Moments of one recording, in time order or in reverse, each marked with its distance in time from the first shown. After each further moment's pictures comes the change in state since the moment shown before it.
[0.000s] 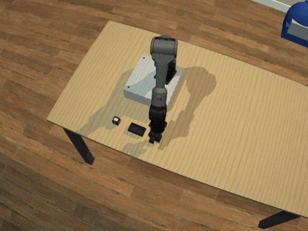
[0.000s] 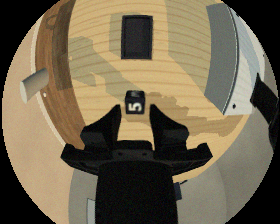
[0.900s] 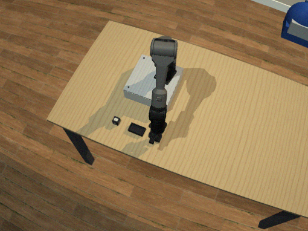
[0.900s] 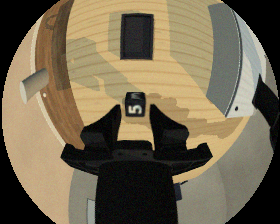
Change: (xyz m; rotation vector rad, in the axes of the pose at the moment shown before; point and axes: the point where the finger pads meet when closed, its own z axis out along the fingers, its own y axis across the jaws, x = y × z) arm 0.000 0.000 0.007 -0.002 0.000 0.001
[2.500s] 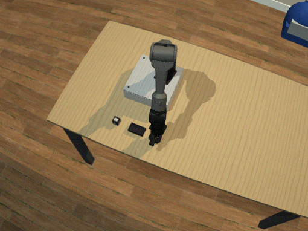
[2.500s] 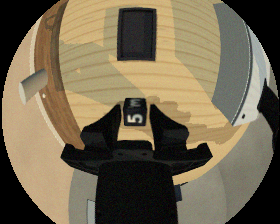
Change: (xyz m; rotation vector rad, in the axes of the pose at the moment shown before) arm 0.000 0.000 0.021 0.000 0.000 0.000
